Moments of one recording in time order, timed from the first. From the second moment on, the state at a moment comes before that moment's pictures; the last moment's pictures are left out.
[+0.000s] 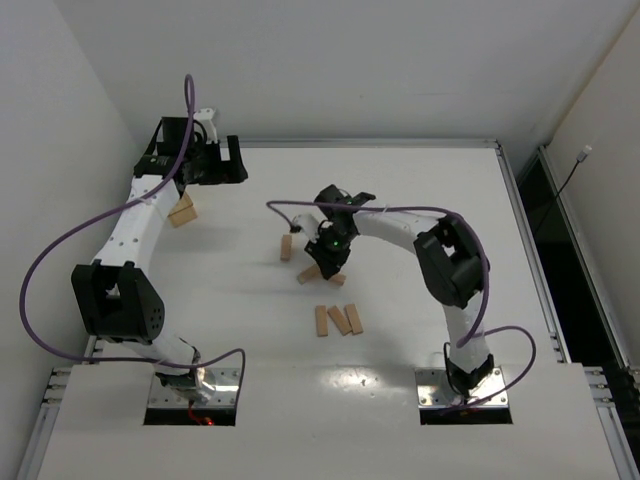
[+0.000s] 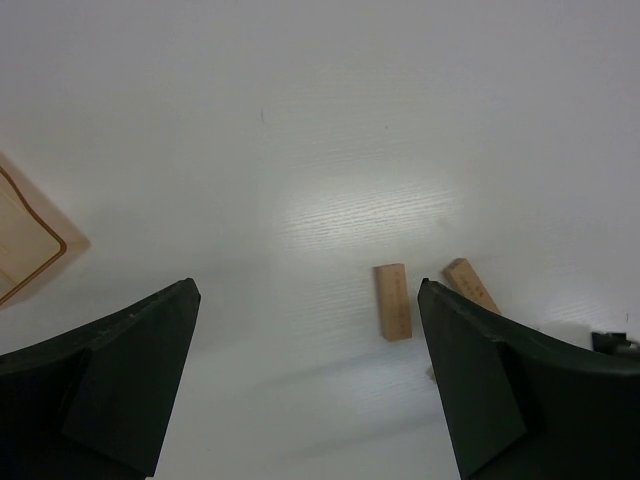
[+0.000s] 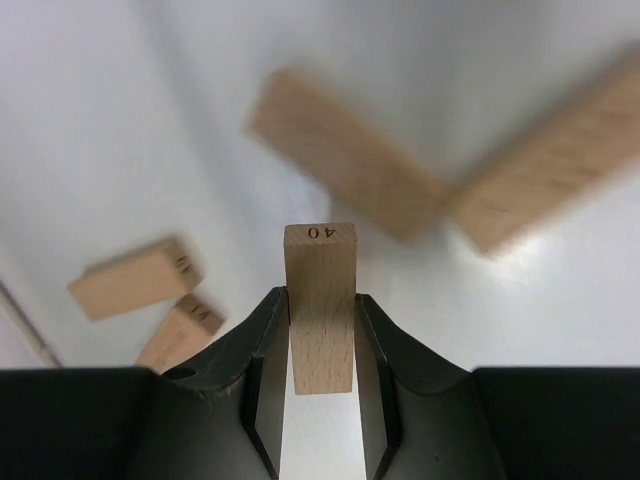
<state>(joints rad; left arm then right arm) -0.04 1.58 1.51 -0.59 0.22 -0.12 0.69 2.07 1.46 -0.75 -0.40 -0.49</state>
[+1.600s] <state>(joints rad) -0.04 1.59 1.51 -0.59 0.18 -0.13 0.61 2.14 1.53 -0.63 0.12 0.56</state>
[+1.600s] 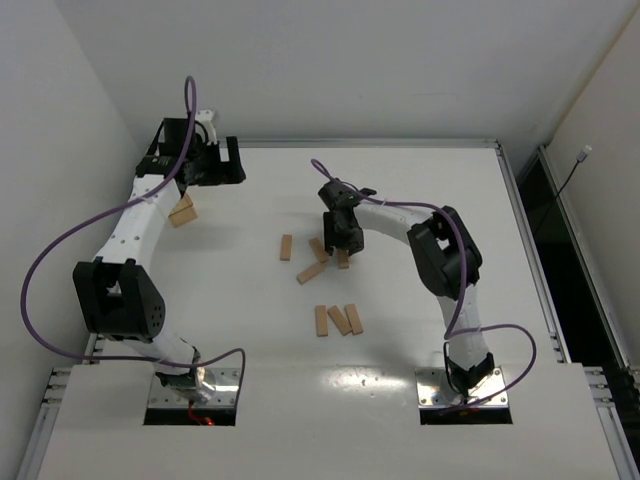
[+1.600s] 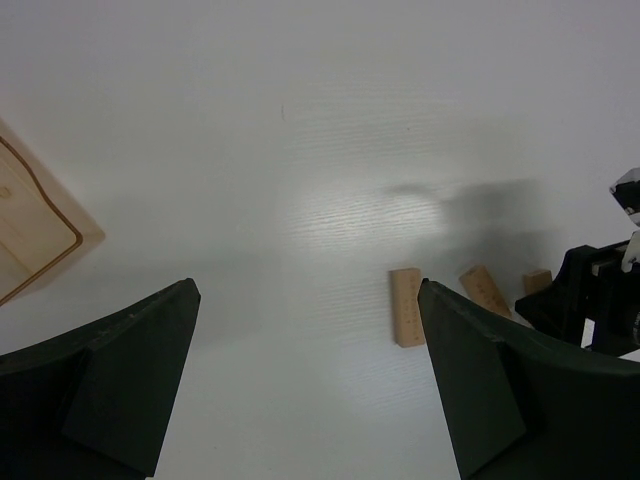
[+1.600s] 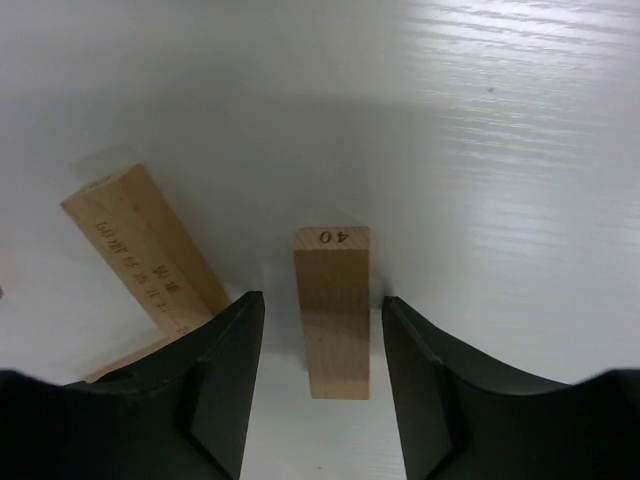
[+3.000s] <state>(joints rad) -0.55 1.78 1.26 -0.46 -0.01 -0.38 0.30 1.57 1.31 -0.53 0.42 0.14</state>
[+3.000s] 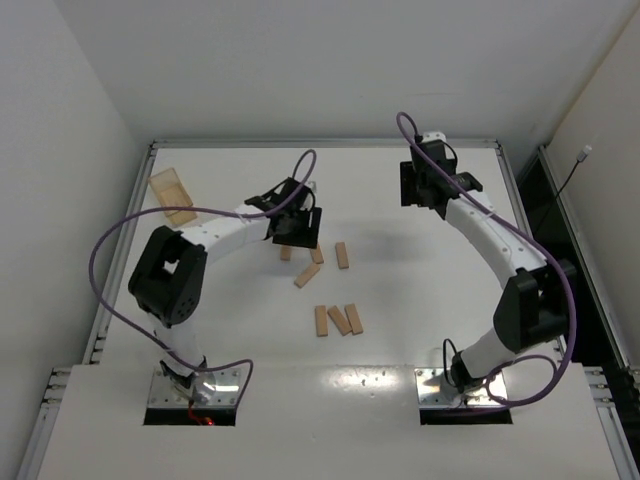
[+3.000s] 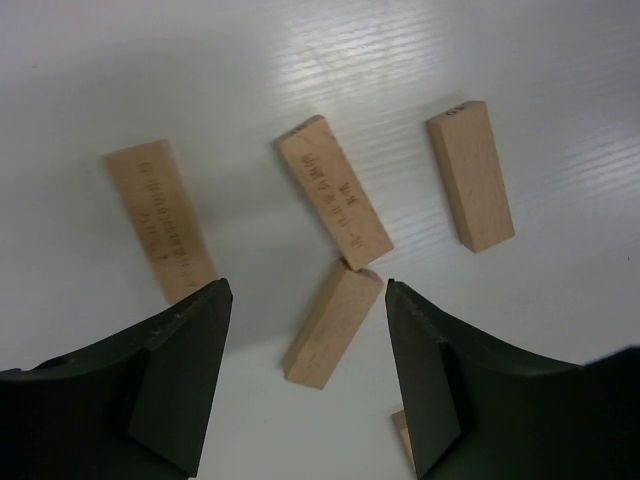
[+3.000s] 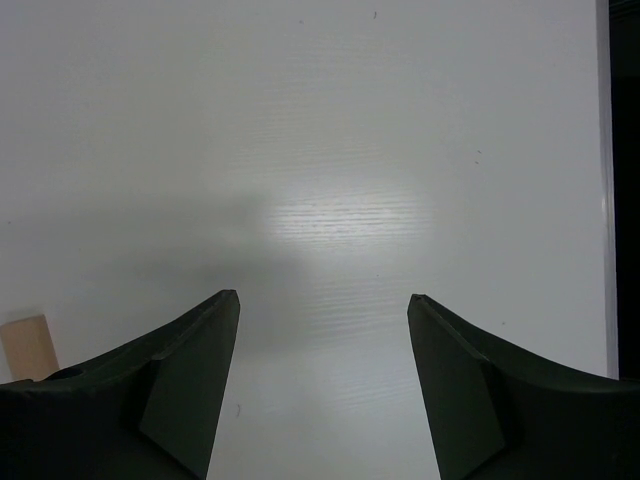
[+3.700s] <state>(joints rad) -0.64 2.08 1.48 -0.54 -0.15 -0.47 0.25 1.56 1.26 -0.52 0.26 0.14</state>
